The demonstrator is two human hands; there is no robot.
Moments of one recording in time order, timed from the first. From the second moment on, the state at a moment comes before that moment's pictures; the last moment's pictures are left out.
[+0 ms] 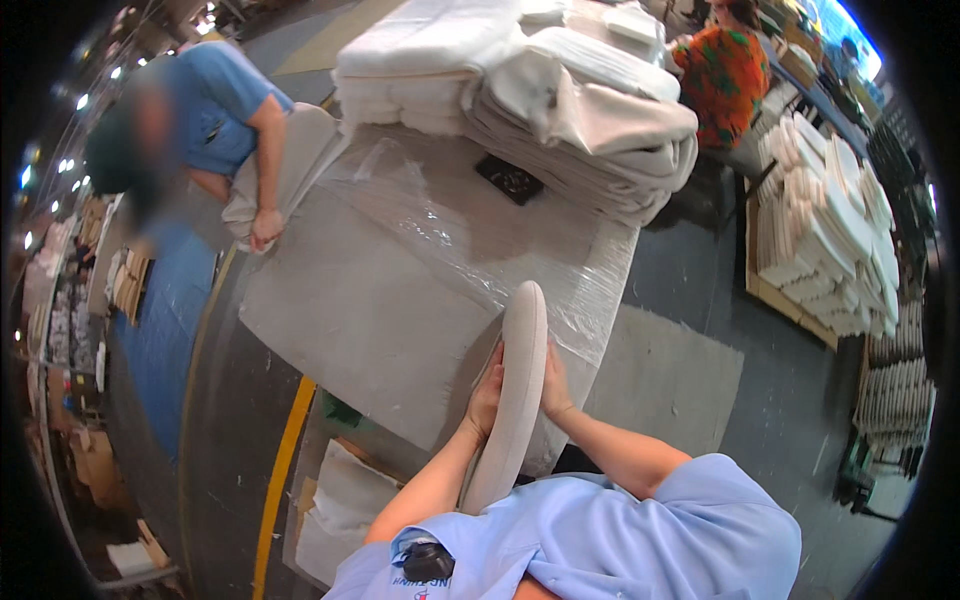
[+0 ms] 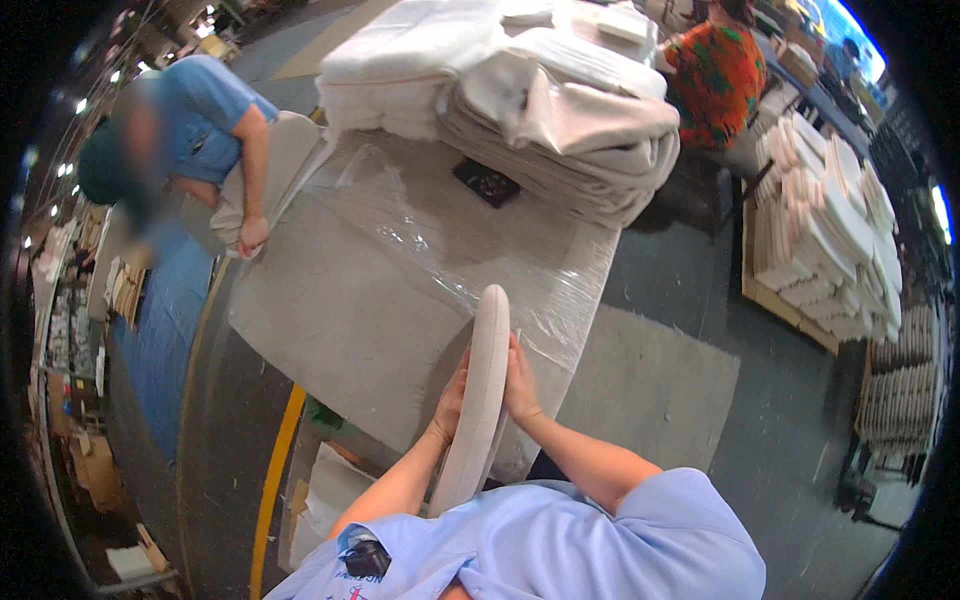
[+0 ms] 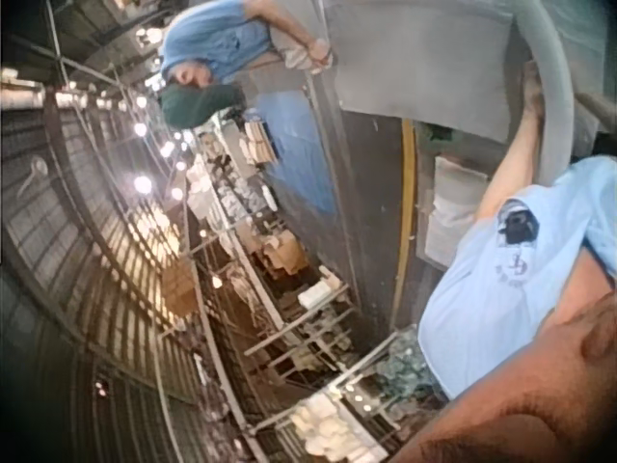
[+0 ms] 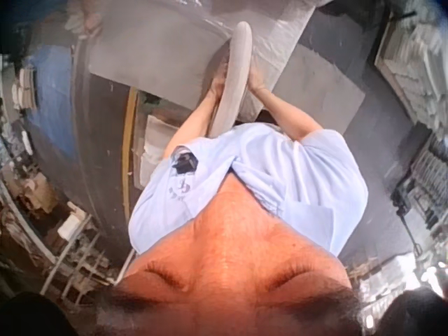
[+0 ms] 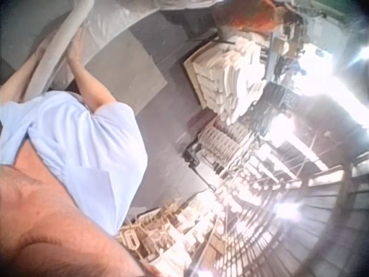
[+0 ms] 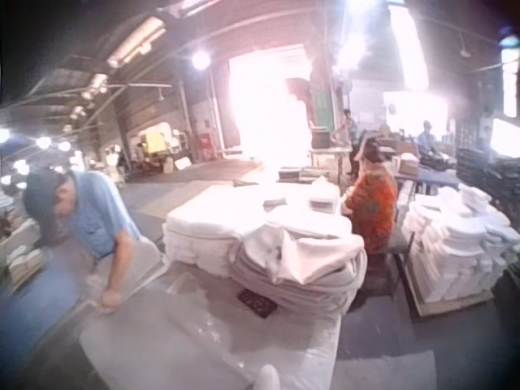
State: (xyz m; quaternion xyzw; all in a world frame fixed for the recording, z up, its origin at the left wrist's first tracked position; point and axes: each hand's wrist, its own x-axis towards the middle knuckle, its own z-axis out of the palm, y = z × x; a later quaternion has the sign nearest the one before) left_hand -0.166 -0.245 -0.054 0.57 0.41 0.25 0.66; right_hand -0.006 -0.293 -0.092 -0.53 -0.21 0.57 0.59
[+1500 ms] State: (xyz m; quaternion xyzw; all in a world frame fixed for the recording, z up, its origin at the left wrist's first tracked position) left_hand -0.352 -0.351 -0.057 0.29 0.80 0.07 0.52; right_hand 0.064 -0.211 0.001 -0.74 -0.53 0.40 -0.12
